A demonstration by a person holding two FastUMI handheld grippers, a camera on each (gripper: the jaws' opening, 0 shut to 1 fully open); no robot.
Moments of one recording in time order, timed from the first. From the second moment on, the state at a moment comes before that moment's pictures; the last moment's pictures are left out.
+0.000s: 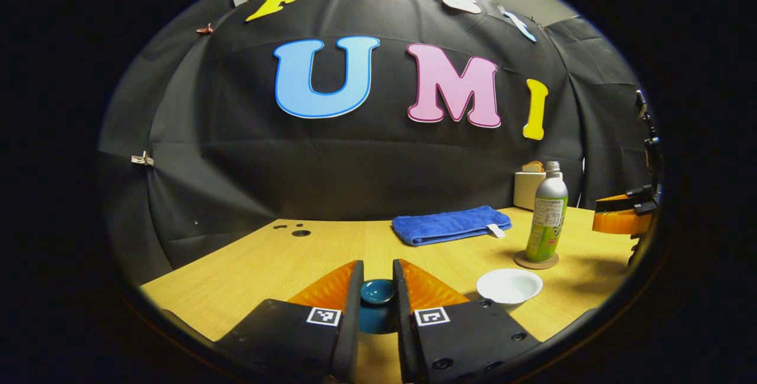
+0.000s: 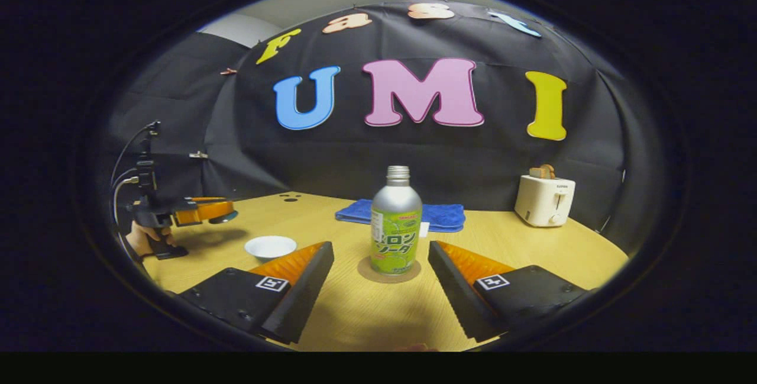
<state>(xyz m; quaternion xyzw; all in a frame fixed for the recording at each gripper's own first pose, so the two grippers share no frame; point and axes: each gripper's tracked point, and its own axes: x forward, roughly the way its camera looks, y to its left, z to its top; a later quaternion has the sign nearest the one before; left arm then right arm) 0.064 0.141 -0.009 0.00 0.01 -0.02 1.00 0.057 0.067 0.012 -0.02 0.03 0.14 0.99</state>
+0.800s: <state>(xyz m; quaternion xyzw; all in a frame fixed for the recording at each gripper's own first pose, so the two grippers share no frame) 0.081 0.002 -0.011 0.01 0.09 -0.12 0.99 0.055 0.035 0.001 0.02 0.01 0.09 1.00</state>
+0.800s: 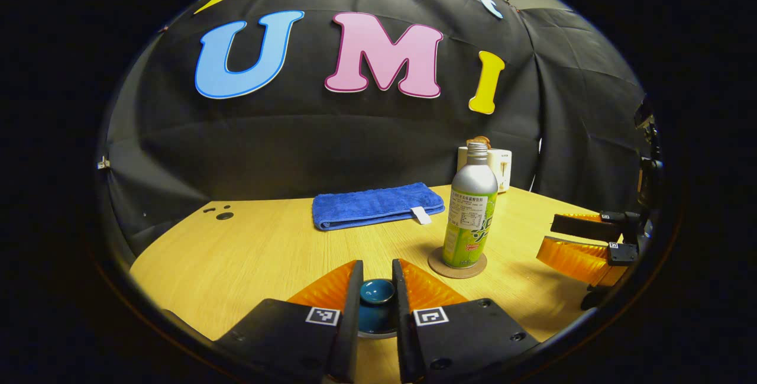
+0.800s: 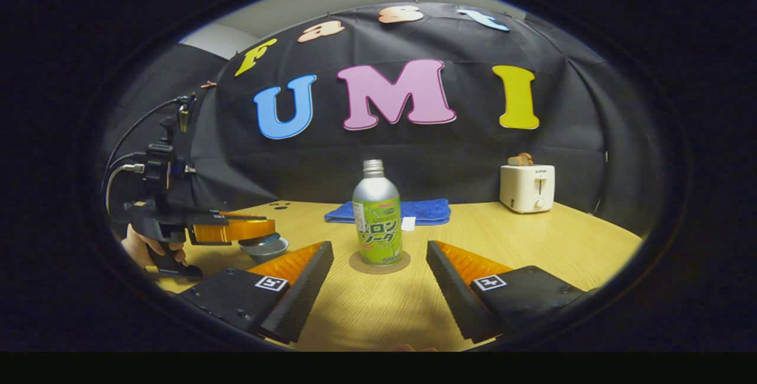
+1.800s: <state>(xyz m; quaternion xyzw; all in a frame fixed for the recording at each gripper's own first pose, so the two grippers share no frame) 0.080 -0.003 -0.030 0.04 0.10 -0.09 0.99 0.054 0.028 0.000 0.00 0.00 0.06 1.00</state>
